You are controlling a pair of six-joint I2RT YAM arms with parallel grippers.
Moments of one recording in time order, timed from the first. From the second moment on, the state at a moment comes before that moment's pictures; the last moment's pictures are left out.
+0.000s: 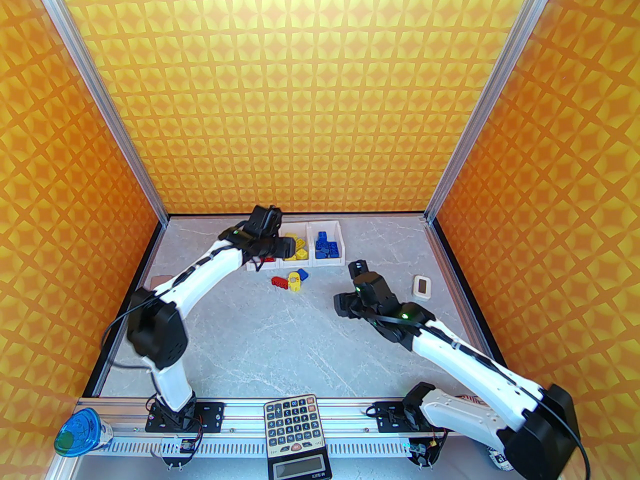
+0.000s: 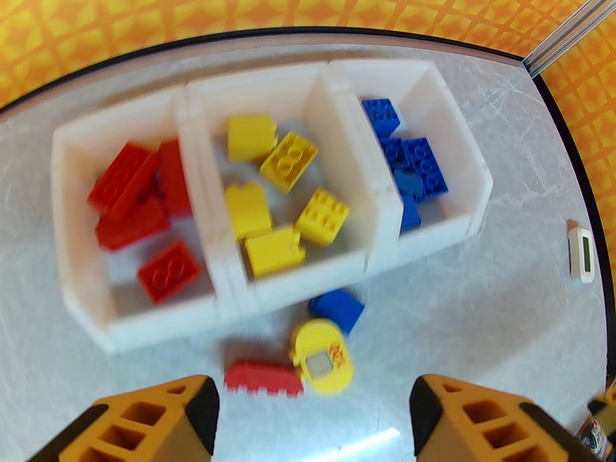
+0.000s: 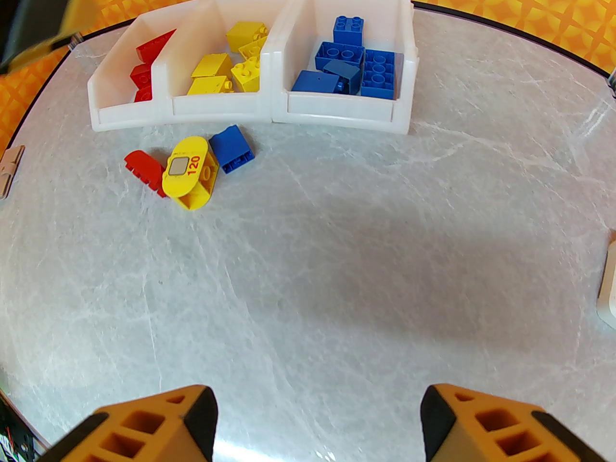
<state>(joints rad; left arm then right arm) -0.52 1.76 1.56 -0.63 0.01 -0.37 0.61 1.12 0.82 -0.50 0.21 0.34</state>
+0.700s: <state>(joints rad) -0.52 1.51 1.19 -0.59 -0.01 -0.44 0.62 1.65 1.07 -0.31 0.10 0.36</state>
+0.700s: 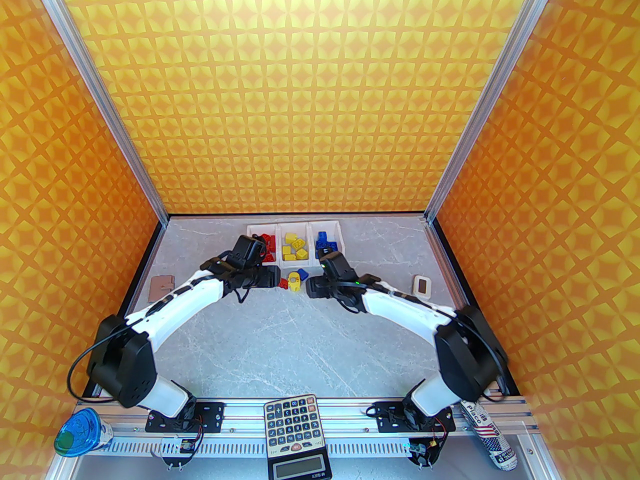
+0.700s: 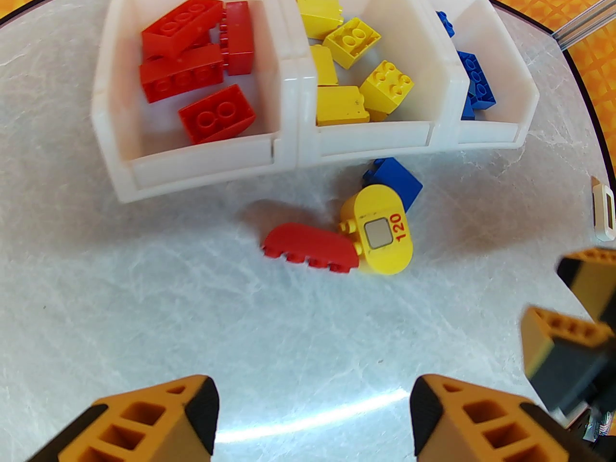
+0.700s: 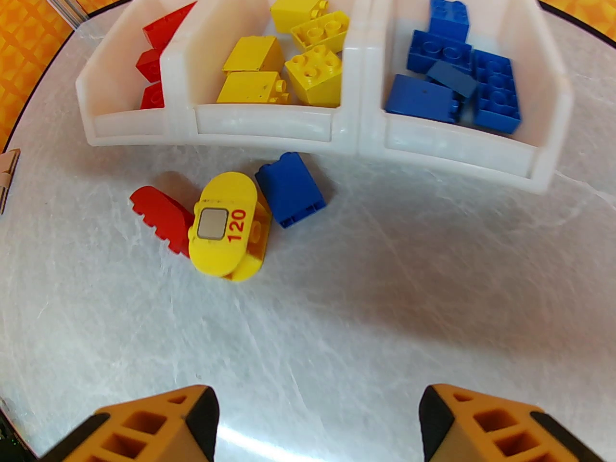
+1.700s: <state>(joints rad) -0.52 1.35 1.14 -0.63 -0.04 -0.44 0.69 2.08 1.47 -0.36 0.11 0.36</state>
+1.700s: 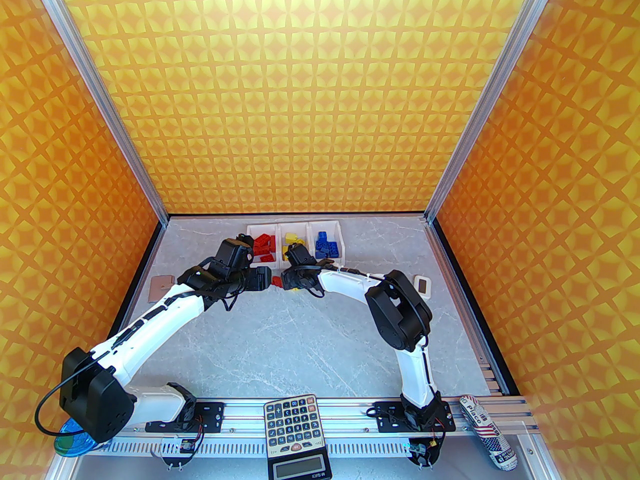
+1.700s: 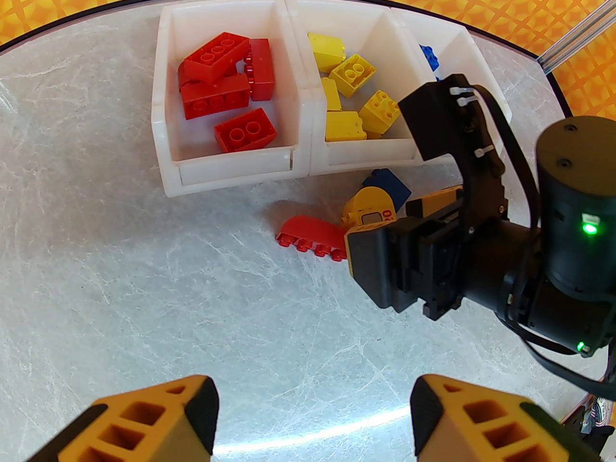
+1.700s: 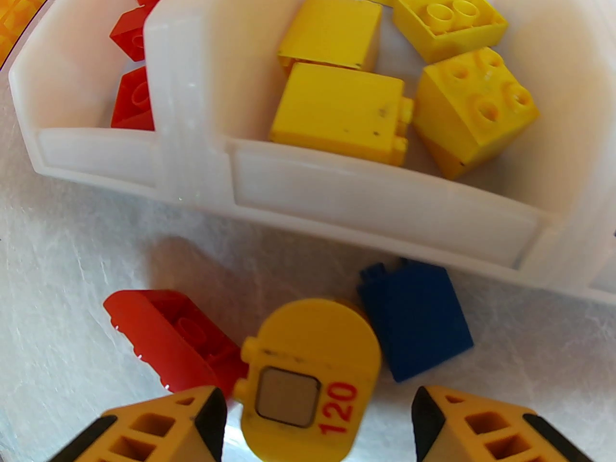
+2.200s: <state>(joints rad) -0.52 1.34 1.14 -0.65 -0.05 -0.44 0.71 2.11 1.51 -0.40 0.17 0.37</state>
